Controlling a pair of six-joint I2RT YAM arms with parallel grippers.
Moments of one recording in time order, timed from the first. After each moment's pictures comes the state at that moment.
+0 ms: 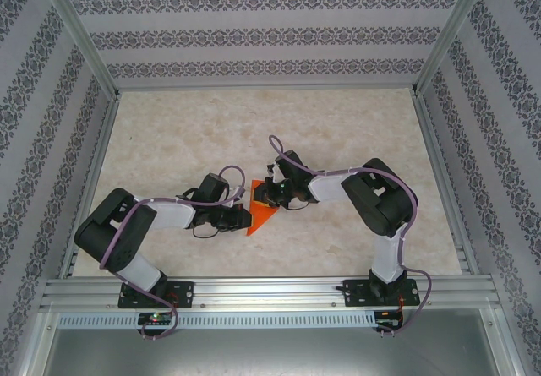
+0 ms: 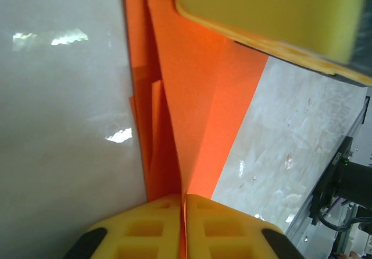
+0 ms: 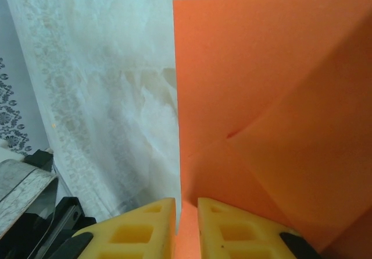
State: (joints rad) left arm -0.56 1.58 0.53 0.06 0.64 -0.71; right arm 0.66 1.94 0.94 0.11 -0.60 0.89
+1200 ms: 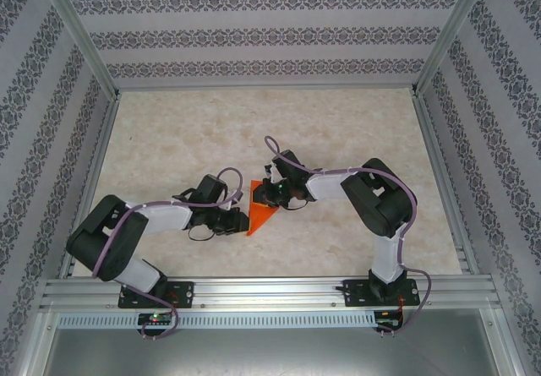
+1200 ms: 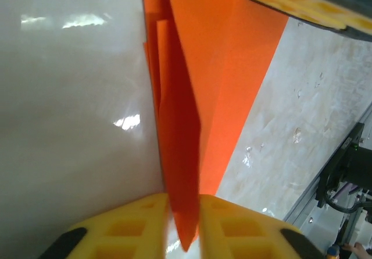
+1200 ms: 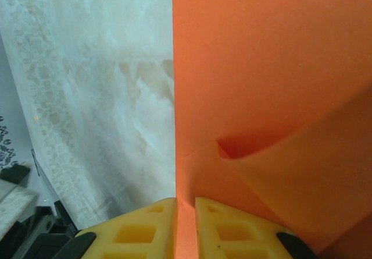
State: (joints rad) left arm -0.56 1.48 0.53 -0.11 0.63 -0.68; right arm 0.67 1.94 0.97 0.03 -0.58 0.83
